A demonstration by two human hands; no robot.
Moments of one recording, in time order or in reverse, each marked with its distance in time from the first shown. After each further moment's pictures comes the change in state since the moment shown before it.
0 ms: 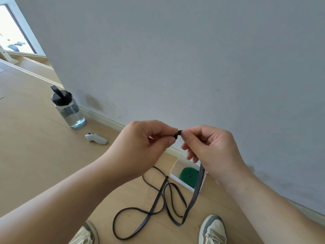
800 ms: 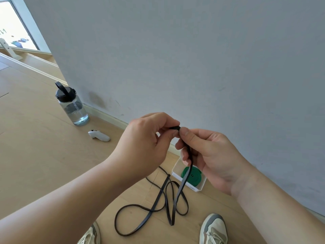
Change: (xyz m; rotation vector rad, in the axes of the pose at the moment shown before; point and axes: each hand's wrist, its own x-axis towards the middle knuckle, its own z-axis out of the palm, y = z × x) left_hand -0.002 -0.008 0.007 0.129 0.204 0.182; right_hand -0.003 -0.008 0.011 0.430 -0.219 0.288
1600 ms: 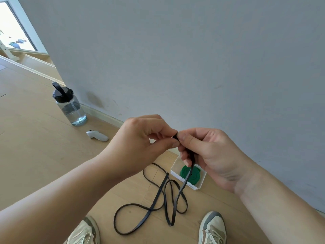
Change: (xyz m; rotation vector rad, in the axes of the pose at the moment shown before) left_hand 0.002 -0.004 -0.007 -0.116 -0.168 0.044; right_hand -0.004 -0.004 -0.011 -0.126 -0.034 -0.020
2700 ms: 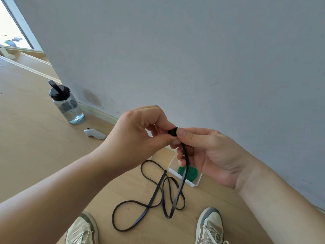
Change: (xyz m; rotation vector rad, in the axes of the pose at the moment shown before) left_hand 0.004 0.019 0.000 0.007 0.059 -0.011; right_hand -0.008 -0.009 -0.007 0.205 -0.169 0.134
